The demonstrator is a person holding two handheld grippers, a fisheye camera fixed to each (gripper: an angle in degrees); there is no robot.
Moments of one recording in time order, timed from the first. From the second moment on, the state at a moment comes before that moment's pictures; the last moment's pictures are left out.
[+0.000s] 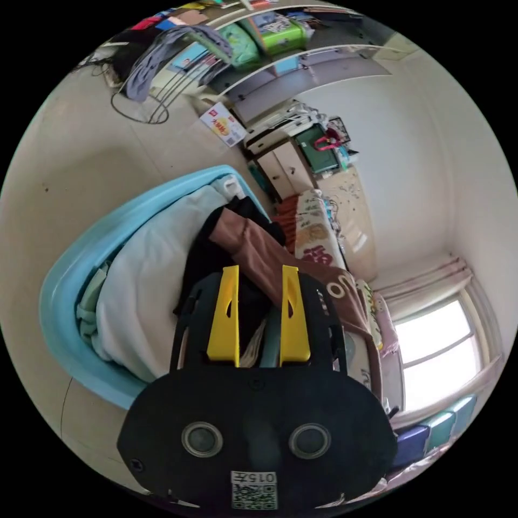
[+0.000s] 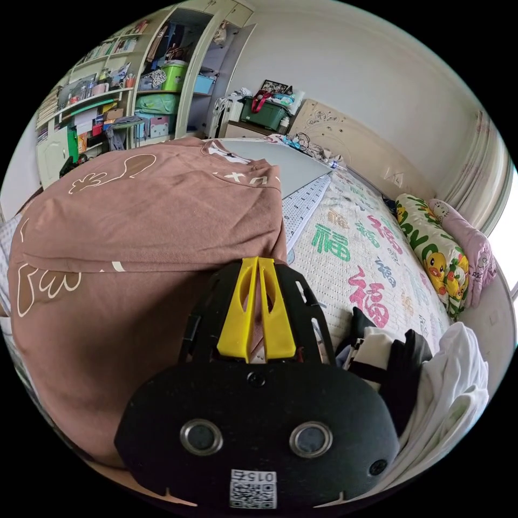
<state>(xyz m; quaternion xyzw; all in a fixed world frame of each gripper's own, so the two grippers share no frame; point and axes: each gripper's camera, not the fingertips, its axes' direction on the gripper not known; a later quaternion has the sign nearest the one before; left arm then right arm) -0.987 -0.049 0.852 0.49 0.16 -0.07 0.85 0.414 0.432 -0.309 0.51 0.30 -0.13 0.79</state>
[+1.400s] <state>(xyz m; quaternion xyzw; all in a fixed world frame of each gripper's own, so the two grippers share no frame) -0.200 0.220 0.887 0.31 -0.26 0.69 0.60 0.428 0.514 -0.237 0.70 0.26 -0.11 0.66</state>
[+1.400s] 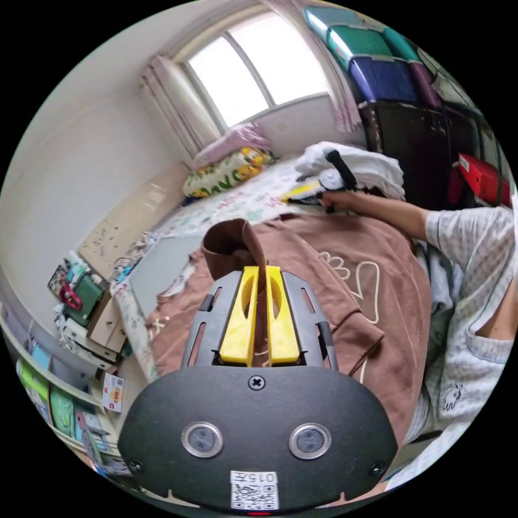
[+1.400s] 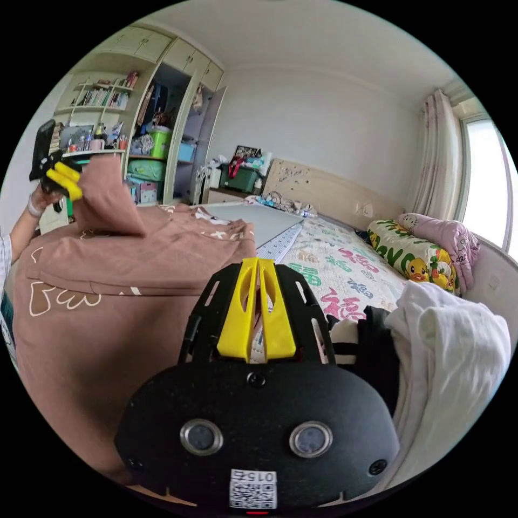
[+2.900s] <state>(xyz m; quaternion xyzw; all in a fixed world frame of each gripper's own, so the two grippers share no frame) -0.213 0.199 0.589 0.22 -0.24 0.72 0.61 0.255 0.436 -0.259 0.39 0.08 -0.44 0.81</state>
